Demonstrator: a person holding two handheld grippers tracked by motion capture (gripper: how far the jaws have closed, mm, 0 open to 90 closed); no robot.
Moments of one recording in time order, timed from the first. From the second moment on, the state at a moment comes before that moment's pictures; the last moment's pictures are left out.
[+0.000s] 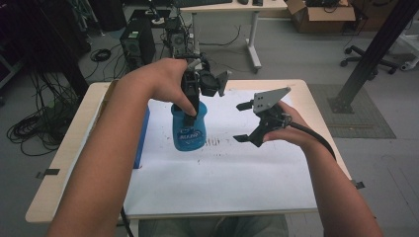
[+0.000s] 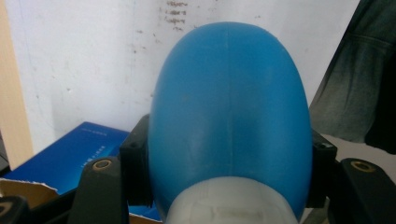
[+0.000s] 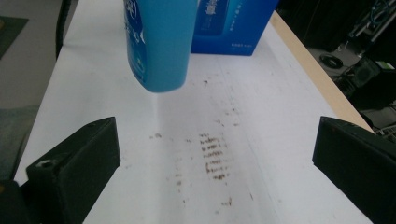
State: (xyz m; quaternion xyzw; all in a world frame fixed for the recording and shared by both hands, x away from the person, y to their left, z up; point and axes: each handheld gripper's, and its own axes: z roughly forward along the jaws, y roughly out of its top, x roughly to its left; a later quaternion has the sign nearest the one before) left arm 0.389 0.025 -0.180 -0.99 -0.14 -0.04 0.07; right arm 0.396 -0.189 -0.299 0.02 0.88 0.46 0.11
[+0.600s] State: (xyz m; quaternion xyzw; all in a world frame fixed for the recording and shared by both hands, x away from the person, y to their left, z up) left arm 0.404 0.046 -0.168 -0.95 -0.30 -0.06 0.04; right arm 0.396 -0.226 -0.280 0.01 0.93 0.35 0.13
